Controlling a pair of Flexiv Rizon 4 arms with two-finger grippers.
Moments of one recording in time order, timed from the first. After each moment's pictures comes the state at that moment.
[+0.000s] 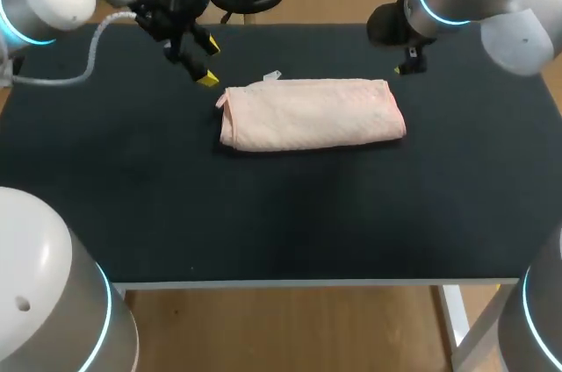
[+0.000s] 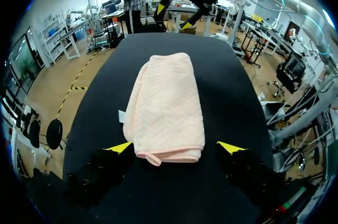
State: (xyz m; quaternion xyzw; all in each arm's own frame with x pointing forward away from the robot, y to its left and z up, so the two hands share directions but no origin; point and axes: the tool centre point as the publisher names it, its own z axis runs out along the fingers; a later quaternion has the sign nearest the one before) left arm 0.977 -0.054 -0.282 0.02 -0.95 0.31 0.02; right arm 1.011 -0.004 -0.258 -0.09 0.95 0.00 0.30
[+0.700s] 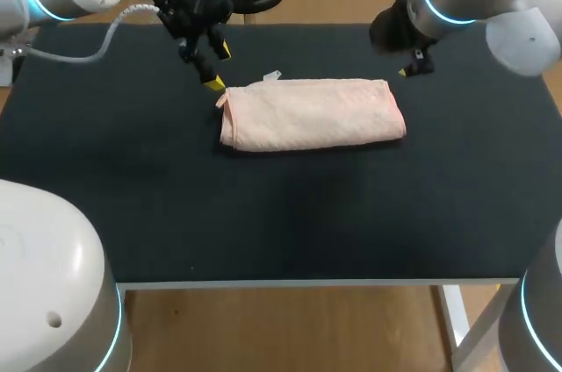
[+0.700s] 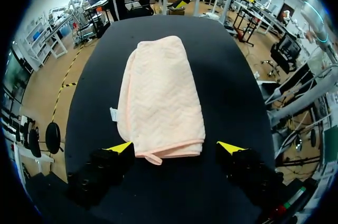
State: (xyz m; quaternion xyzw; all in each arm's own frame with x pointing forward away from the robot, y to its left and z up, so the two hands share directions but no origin) left arm 0.983 -0.068 -0.290 -0.03 -0.98 0.22 0.03; right arm 1.005 -0.003 -0.249 -0.13 0.95 0.00 0.30
